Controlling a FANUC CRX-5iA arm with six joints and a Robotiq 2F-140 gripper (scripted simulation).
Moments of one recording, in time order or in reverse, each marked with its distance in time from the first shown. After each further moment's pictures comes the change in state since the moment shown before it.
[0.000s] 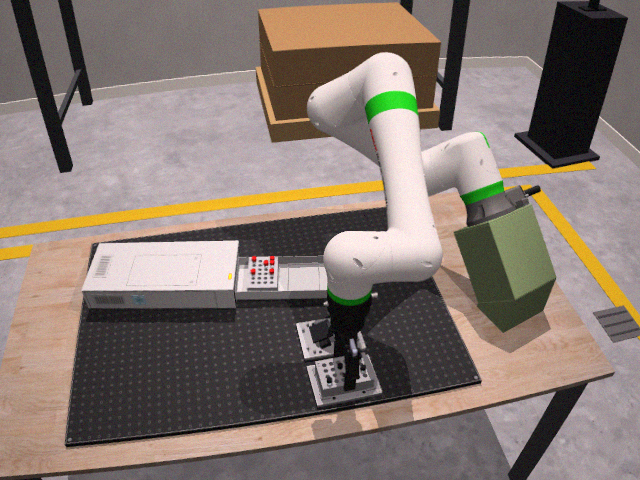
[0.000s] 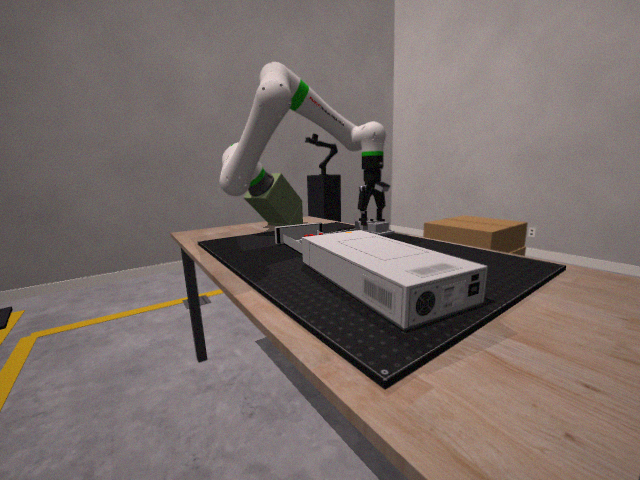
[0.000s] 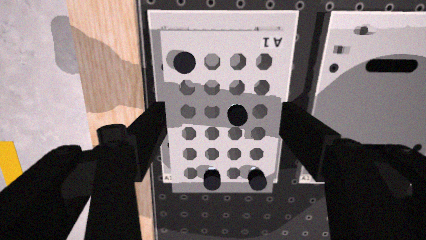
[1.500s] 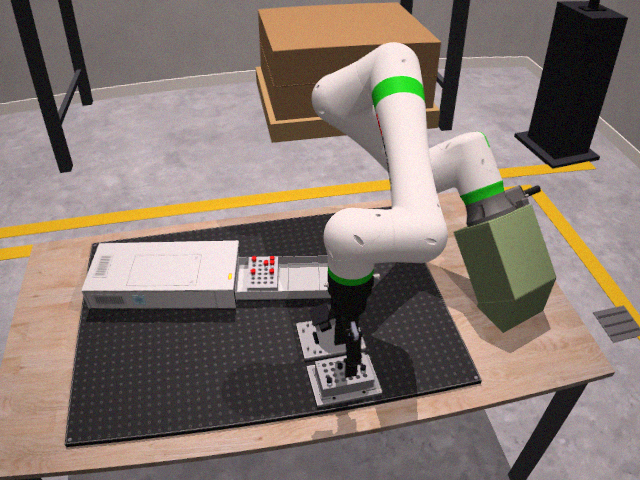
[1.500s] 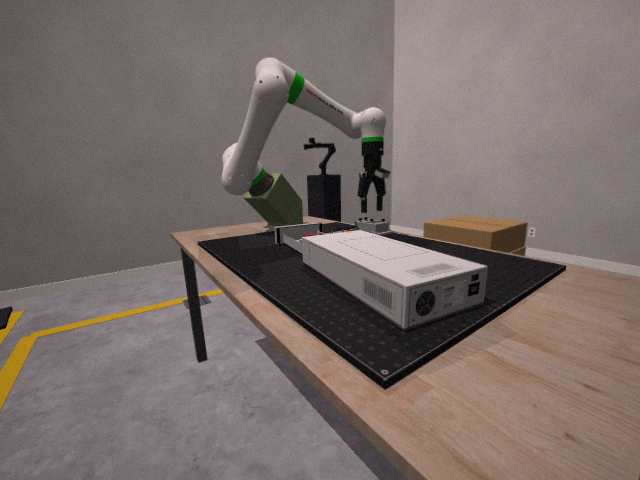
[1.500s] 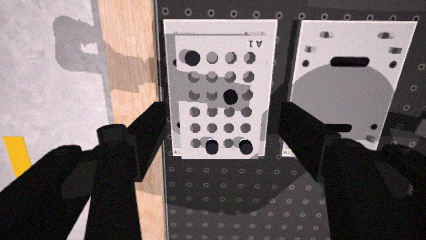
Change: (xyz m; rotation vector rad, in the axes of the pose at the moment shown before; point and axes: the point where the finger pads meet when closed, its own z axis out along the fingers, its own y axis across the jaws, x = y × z) arm 0.000 0.000 -0.057 0.000 0.000 0.000
